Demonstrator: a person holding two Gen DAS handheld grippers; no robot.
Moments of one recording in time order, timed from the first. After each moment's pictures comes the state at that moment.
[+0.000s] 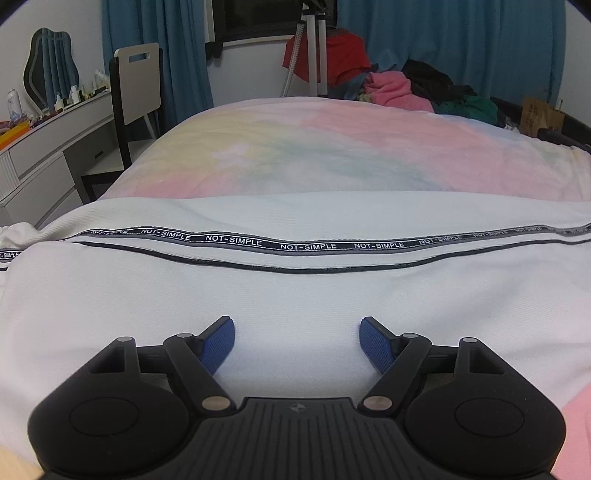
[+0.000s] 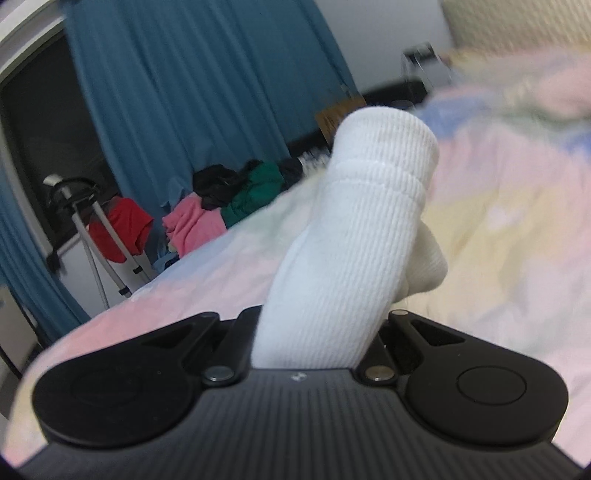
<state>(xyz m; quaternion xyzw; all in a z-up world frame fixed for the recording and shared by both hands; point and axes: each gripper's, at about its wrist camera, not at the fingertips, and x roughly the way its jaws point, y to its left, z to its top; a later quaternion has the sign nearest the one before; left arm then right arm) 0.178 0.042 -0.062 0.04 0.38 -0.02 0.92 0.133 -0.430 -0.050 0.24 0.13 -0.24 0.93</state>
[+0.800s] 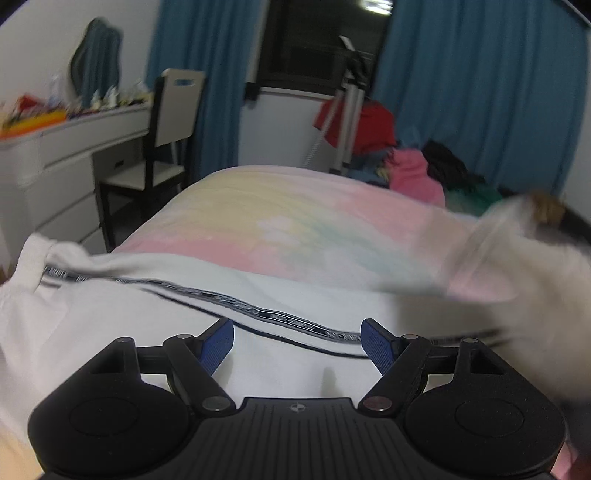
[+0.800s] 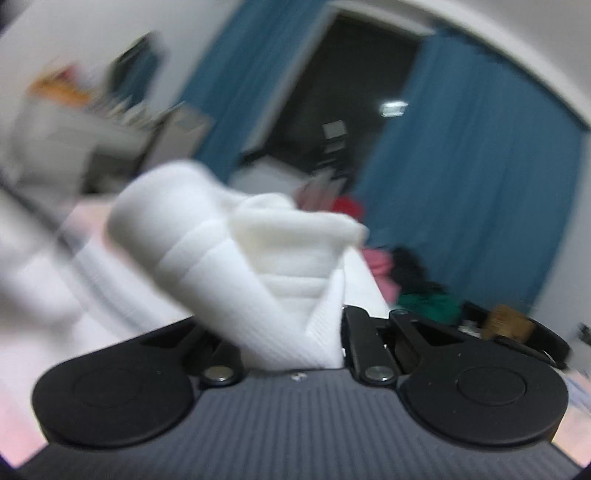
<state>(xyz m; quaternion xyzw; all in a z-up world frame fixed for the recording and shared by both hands) 0.152 0.115 0.005 -0.08 0.30 0.00 0.95 0.121 -0.100 -0.069 -0.24 0.11 0.04 0.96</state>
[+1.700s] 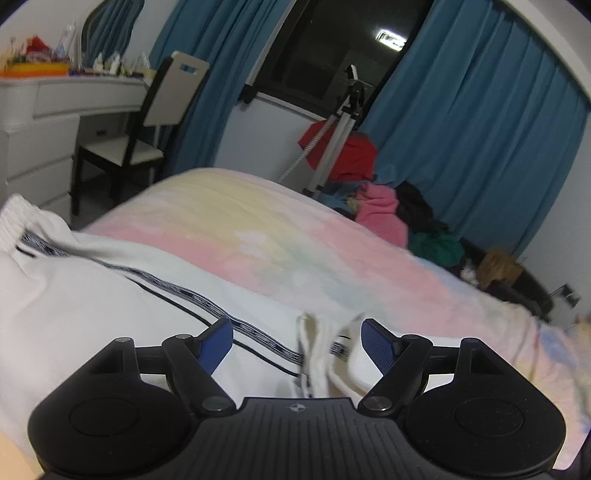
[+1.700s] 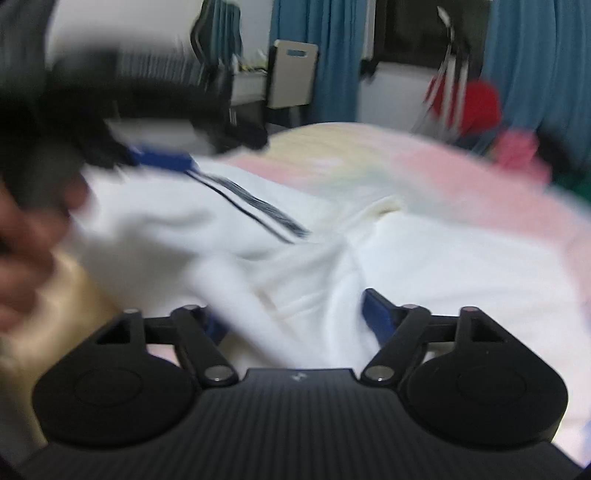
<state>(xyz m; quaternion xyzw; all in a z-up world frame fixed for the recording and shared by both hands) 0.137 0.146 0.014 -0.19 0.27 -0.07 0.94 0.129 -0.086 -0.051 -0.03 0.29 0.24 0.93</state>
